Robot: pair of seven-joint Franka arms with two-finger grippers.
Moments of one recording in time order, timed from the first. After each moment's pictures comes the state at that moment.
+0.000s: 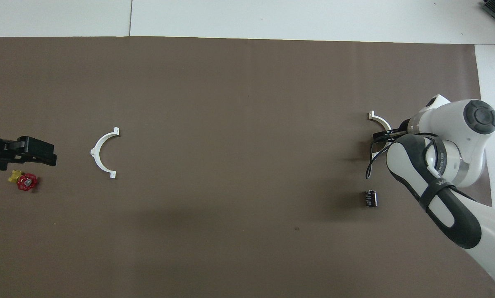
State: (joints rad) left arm -0.03 -0.10 -0.04 -1.69 -0.03 1.50 -0.09; right arm 0.09 0.34 -0.17 -2.04 0.10 2.45 -0.24
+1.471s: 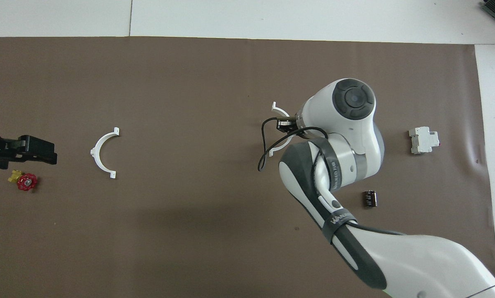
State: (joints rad) left arm -0.03 -0.10 -0.03 -1.71 -0.03 1.51 -0.09; right arm 0.56 0.39 -0.15 -1.76 0.14 2.25 0.42
